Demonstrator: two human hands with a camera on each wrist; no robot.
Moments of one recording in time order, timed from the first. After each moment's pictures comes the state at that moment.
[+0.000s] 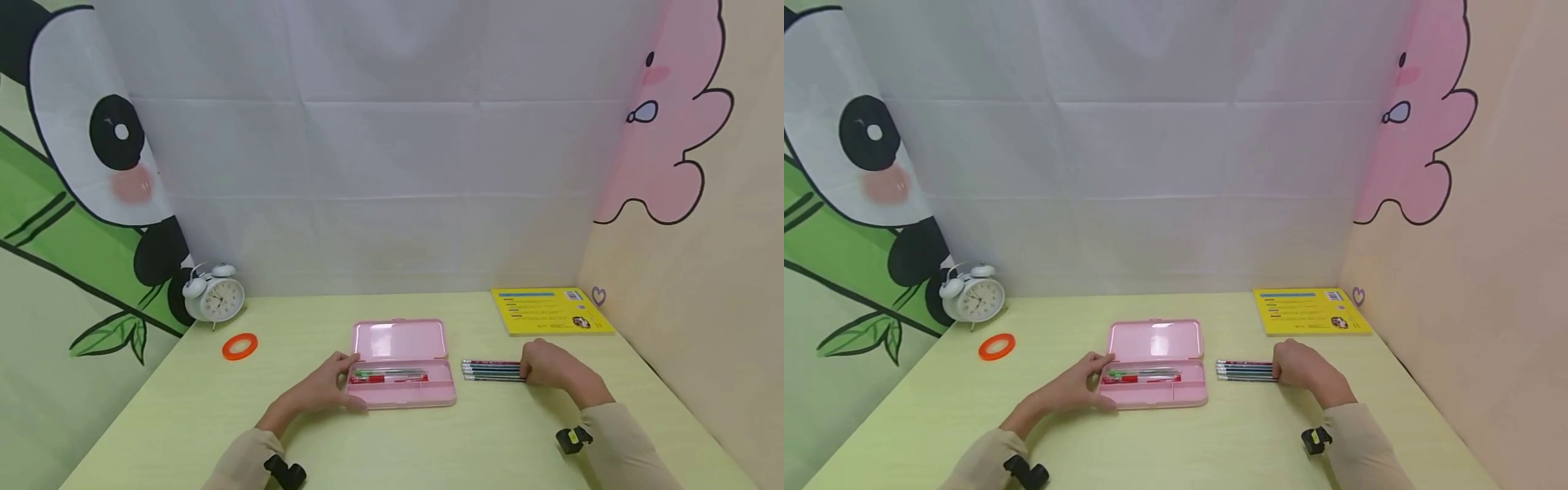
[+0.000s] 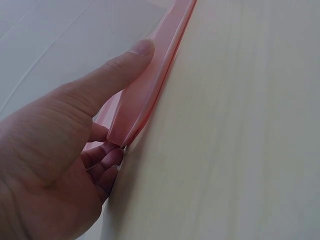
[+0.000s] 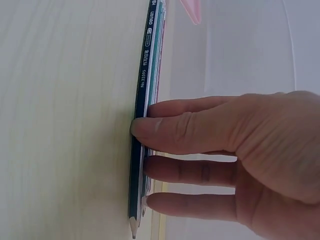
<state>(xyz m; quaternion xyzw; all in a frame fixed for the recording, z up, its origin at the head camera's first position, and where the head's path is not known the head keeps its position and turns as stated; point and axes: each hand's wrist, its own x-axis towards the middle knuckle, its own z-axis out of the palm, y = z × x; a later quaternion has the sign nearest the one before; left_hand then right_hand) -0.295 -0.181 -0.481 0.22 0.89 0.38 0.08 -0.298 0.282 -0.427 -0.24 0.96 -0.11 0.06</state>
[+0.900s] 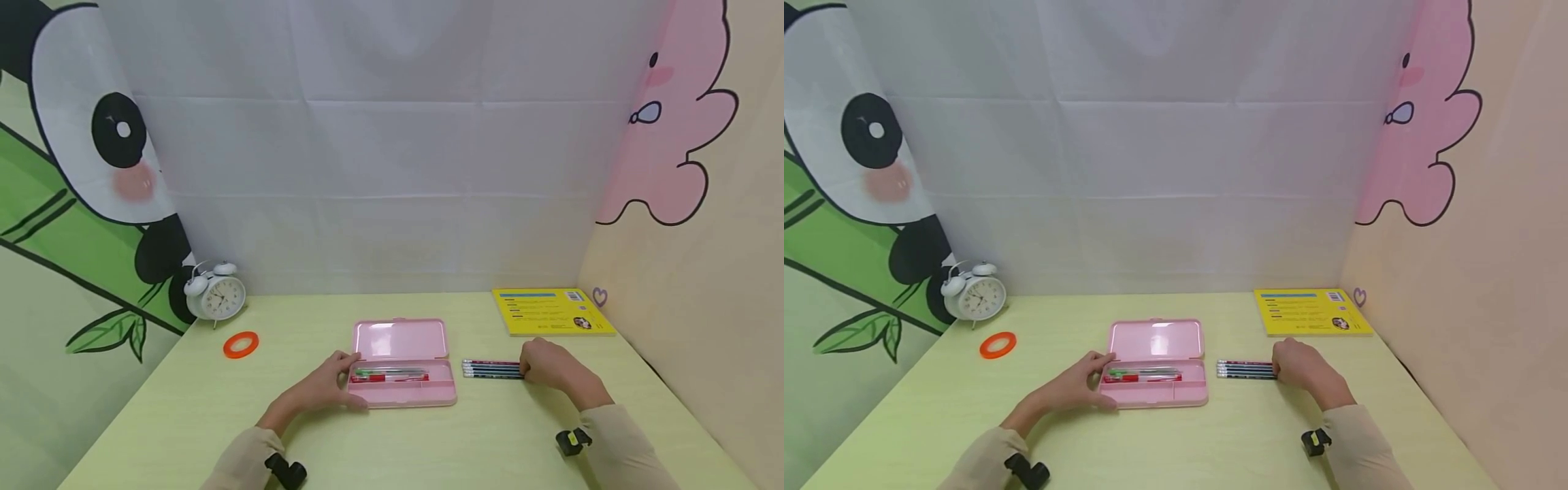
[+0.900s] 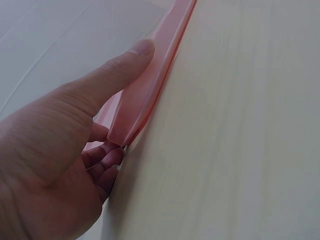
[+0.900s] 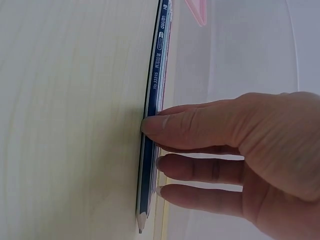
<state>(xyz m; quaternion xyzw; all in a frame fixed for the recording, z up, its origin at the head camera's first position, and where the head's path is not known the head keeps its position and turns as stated) -0.295 -0.182 -0.481 0.23 0.89 0.38 0.08 -0.300 0.278 -0.431 -0.20 0.97 -0.12 0.06</state>
